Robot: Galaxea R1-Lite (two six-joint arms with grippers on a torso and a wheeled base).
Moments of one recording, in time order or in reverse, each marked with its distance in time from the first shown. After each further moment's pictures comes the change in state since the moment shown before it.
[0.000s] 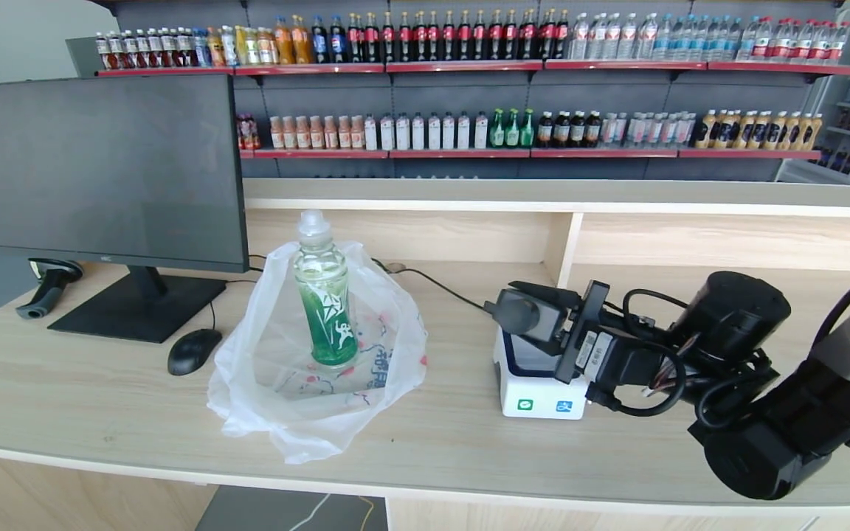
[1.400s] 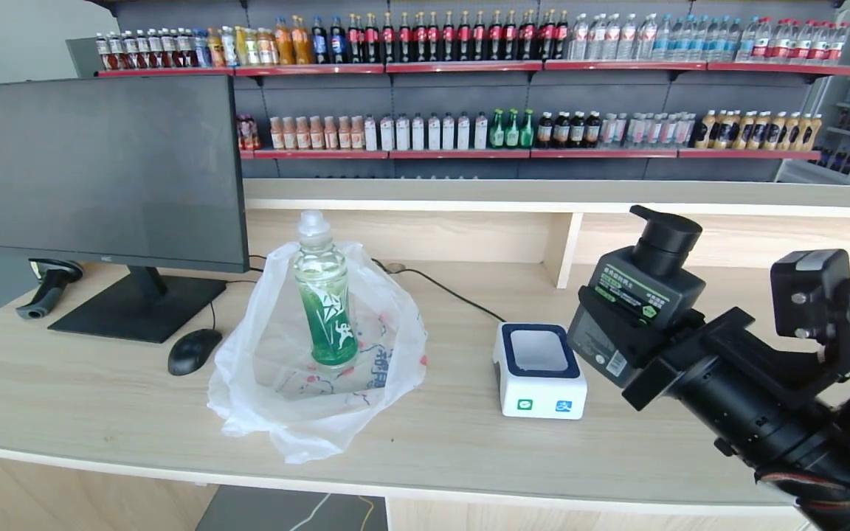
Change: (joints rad) left arm 0.001 0.000 0.000 0.000 0.000 0.000; right arm 0.279 -0.412 0.361 -0.001 -0.817 0.992
